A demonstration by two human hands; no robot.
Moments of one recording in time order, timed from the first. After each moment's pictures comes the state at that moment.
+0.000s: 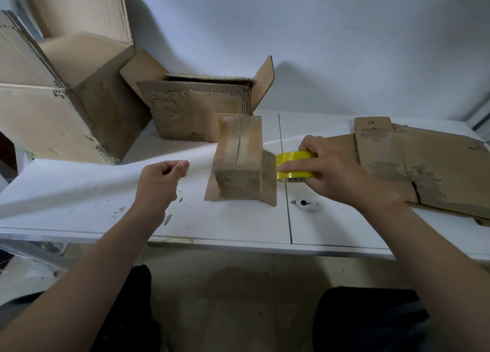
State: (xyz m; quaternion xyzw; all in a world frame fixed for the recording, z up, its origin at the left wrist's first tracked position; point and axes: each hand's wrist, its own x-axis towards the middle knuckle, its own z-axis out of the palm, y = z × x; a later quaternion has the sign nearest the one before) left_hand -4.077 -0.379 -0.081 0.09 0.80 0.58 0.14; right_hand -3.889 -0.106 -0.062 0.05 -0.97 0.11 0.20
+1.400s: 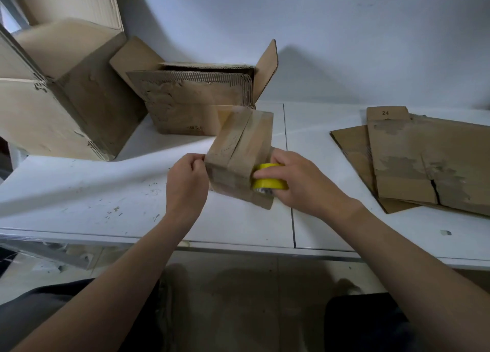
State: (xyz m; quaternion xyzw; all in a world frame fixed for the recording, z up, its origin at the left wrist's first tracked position) left_hand -4.058 -0.325 -0.101 0.15 0.85 0.51 0.05; right_hand -3.928 -0.139 -0.100 -0.01 -0.98 0.16 0.13
